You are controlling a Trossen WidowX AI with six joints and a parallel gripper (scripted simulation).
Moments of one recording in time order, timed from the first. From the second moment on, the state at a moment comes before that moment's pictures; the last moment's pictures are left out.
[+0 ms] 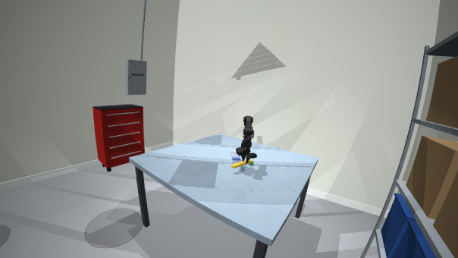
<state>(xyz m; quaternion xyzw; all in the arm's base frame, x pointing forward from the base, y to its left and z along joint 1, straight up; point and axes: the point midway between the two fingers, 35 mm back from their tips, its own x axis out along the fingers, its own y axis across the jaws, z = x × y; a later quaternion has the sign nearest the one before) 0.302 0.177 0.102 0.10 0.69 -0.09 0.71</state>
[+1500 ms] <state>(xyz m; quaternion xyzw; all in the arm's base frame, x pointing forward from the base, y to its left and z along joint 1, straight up) 0.302 0.177 0.098 0.10 0.69 -0.09 0.71</state>
